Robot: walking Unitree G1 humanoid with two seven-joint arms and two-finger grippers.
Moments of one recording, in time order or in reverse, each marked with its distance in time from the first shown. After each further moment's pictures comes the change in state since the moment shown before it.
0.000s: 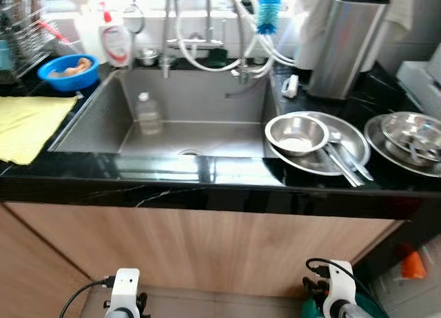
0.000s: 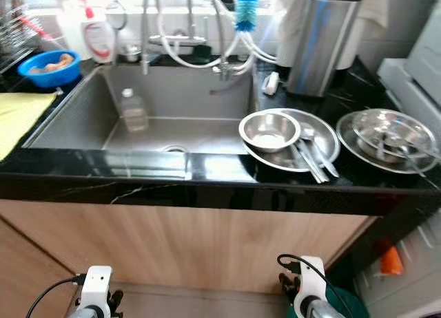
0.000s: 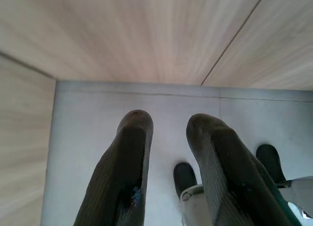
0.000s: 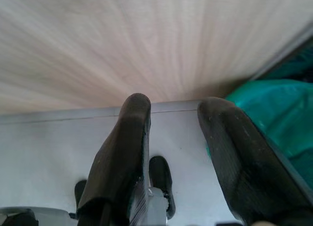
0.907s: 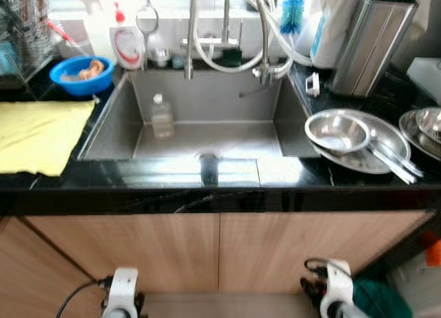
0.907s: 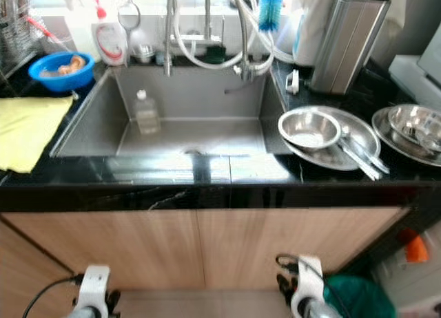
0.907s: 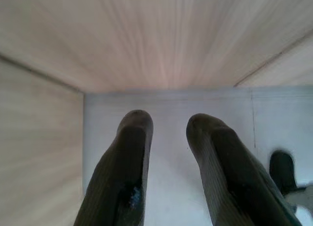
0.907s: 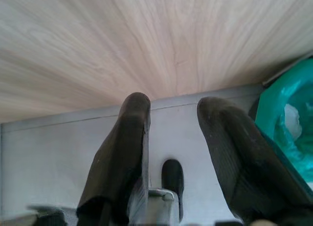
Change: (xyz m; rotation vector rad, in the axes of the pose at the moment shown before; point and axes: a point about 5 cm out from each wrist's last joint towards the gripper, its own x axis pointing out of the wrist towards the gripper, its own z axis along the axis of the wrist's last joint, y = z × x) left arm 0.003 -0.004 0.009 0.026 -0.029 -0.018; right arm -0.001 0.001 -0.005 0.016 0.006 -0.002
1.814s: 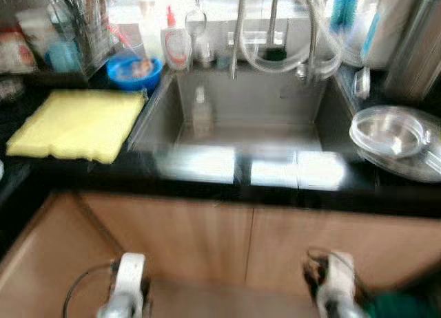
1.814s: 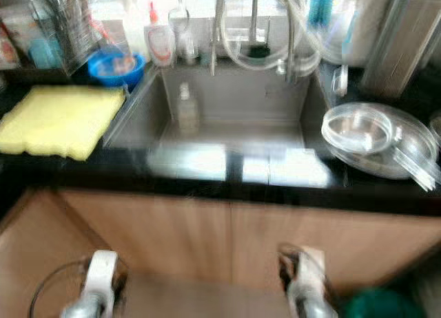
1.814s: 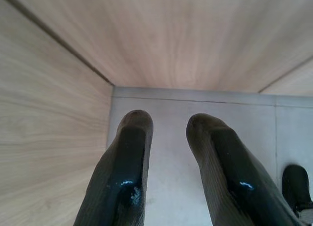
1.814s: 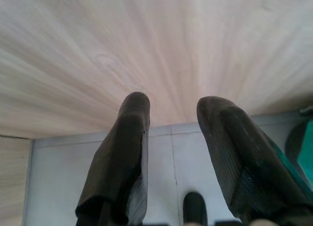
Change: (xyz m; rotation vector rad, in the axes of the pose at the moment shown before) left arm 0.000 -0.002 0.004 0.024 -0.034 -0.015; right arm 0.005 0.014 0.013 0.065 -0.145 -0.049
